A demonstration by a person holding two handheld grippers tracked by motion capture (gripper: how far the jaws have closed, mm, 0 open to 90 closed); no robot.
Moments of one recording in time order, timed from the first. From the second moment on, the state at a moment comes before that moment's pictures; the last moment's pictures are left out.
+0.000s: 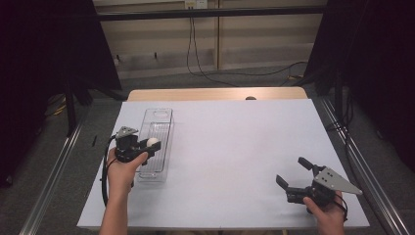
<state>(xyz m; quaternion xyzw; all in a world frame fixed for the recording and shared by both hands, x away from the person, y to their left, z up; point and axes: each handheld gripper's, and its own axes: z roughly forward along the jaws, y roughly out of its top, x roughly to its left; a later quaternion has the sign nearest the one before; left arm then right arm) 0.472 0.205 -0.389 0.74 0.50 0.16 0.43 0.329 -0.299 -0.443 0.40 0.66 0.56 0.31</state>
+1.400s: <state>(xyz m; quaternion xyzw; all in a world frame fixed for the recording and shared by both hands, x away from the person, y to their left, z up) 0.482 0.205 -0.395 0.74 0.51 0.16 0.41 0.329 -0.299 -0.442 0.40 0.66 0.56 0.31</state>
